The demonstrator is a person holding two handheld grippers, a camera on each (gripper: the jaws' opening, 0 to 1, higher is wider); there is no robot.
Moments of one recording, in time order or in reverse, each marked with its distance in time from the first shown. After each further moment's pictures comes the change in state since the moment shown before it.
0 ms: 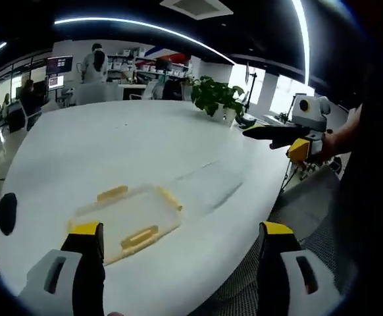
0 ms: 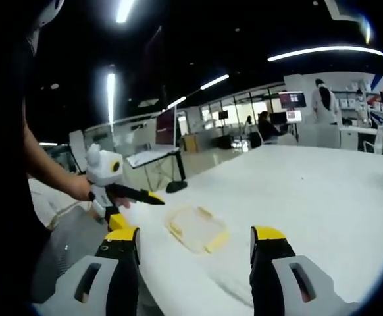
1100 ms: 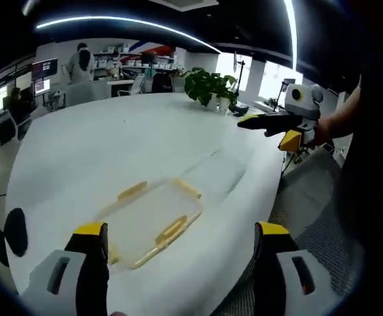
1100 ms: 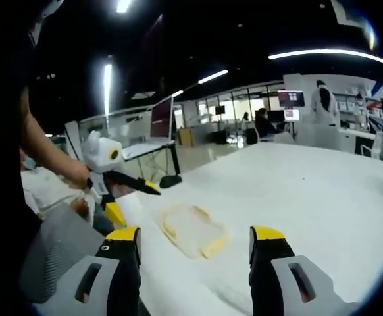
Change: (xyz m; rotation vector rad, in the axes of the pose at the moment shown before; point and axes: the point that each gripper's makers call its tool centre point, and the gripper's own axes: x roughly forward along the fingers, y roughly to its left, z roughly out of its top) left arm -0.013 0.044 -0.012 0.087 0.065 -0.056; right arm 0.034 0.002 -0.009 -0.036 0.049 -0.037
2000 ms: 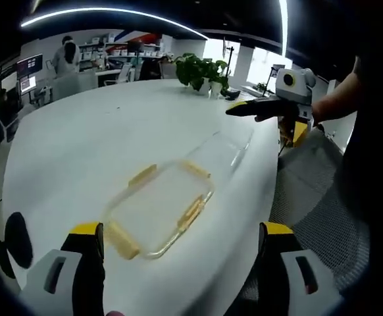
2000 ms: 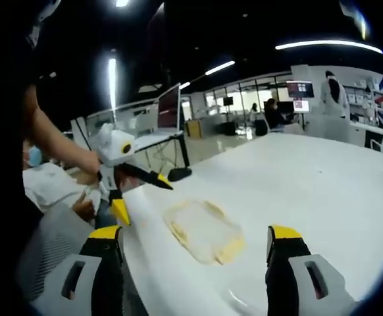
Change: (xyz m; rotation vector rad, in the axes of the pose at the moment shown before) left arm 0.001 0.031 -0.021 0.056 0.098 -0.085; right arm 0.041 0.017 -0.013 -0.003 0.076 0.085
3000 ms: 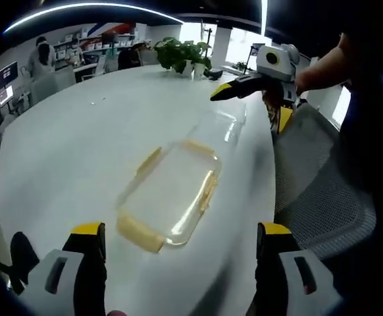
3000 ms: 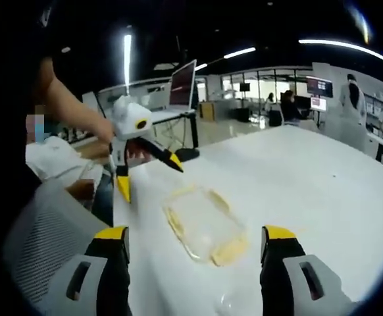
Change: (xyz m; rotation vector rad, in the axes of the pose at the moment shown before) left arm 0.005 0.024 -0.018 0.141 0.120 -0.098; right arm 0.026 -0.005 -0.014 -0.105 0.118 0.052
